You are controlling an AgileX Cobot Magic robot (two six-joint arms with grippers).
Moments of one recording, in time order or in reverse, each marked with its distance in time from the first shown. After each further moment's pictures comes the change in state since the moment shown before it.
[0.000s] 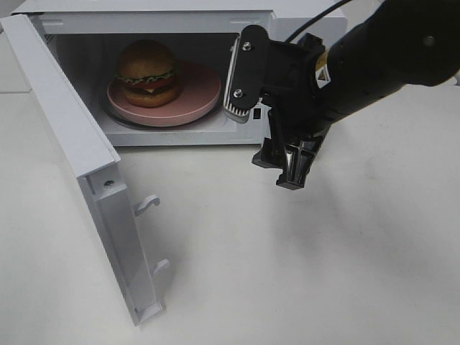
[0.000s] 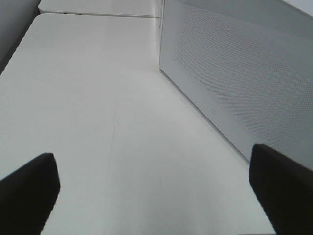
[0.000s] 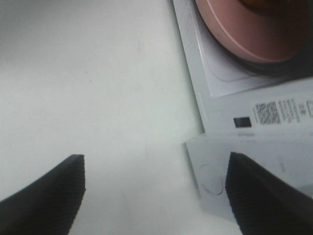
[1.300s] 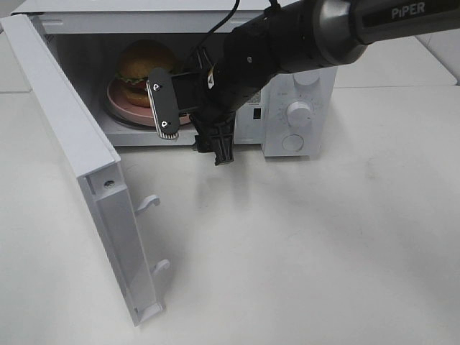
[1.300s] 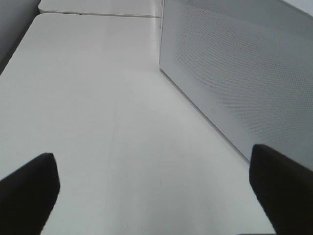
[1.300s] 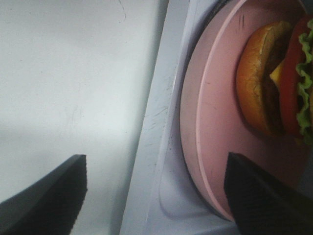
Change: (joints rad) left arm 0.000 0.000 0.000 0.000 0.000 0.000; right arm 0.012 0.543 -0.522 0.052 -0.040 -0.503
